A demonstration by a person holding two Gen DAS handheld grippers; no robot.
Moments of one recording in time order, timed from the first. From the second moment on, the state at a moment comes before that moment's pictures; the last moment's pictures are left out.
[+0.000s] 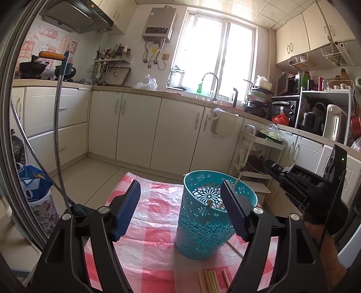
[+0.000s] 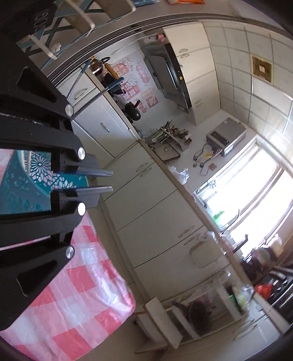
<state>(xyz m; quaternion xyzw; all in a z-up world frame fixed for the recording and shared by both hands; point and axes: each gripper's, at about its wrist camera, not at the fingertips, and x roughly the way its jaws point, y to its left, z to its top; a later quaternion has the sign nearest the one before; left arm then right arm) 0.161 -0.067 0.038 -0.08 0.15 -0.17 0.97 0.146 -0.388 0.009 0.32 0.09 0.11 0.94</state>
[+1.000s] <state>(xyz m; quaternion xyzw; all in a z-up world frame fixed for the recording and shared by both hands) 0.170 -0.051 0.035 -0.10 0.19 -0.17 0.96 0.058 -0.328 -0.104 0.01 0.53 0.05 0.85</state>
